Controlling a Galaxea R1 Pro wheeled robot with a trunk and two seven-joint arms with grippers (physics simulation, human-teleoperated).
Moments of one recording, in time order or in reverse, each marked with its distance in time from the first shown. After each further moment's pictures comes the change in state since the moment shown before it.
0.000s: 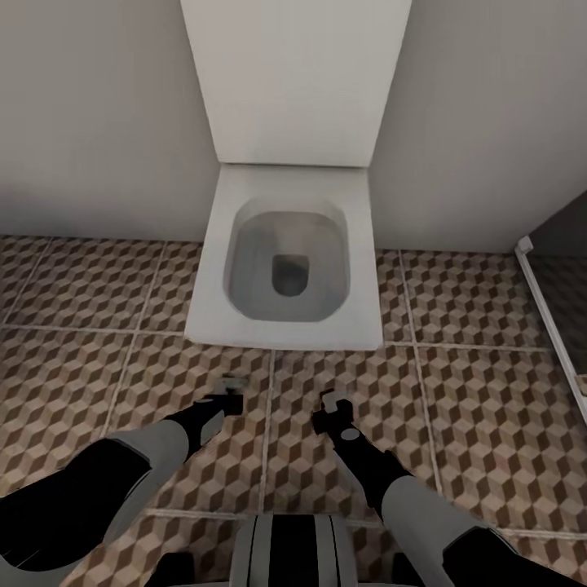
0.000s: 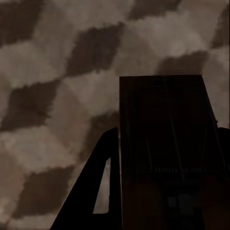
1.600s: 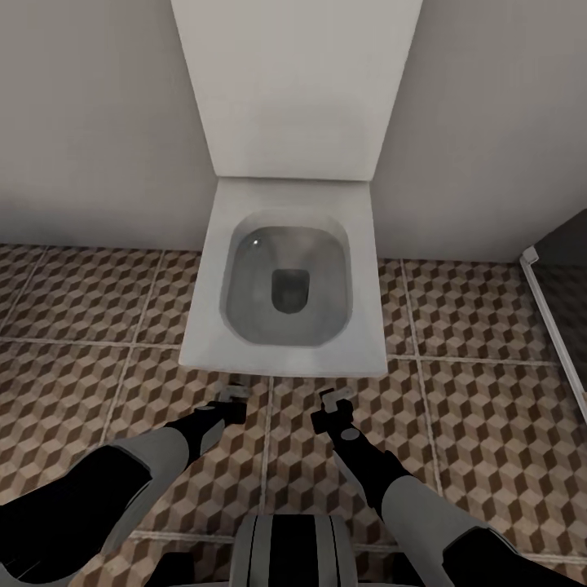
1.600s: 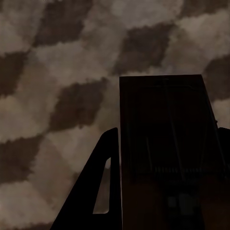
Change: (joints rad) left arm 0.028 -0.003 -0.049 0.001 -0.015 0.000 -0.069; right arm 0.000 0.000 0.000 0.000 0.001 -0.001 0.000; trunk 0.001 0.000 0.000
